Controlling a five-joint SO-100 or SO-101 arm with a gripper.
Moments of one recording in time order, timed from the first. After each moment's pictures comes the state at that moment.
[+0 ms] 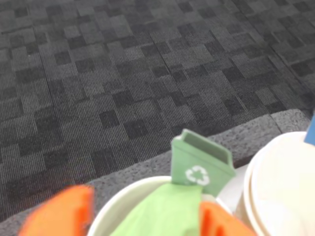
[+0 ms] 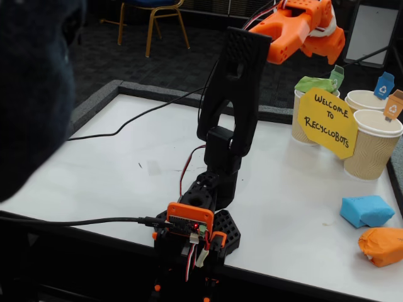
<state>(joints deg) 21.1 76.9 61.3 59.2 -85.2</state>
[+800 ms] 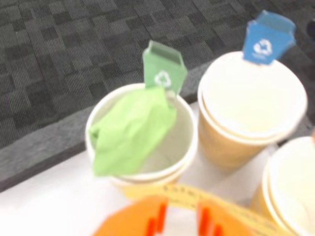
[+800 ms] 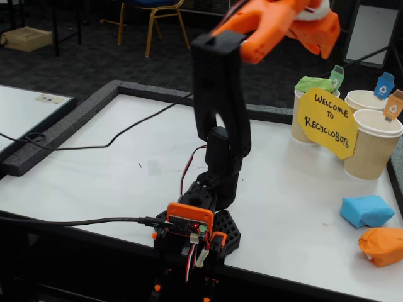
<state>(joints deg) 23.5 113.5 83.4 76.7 -83.6</state>
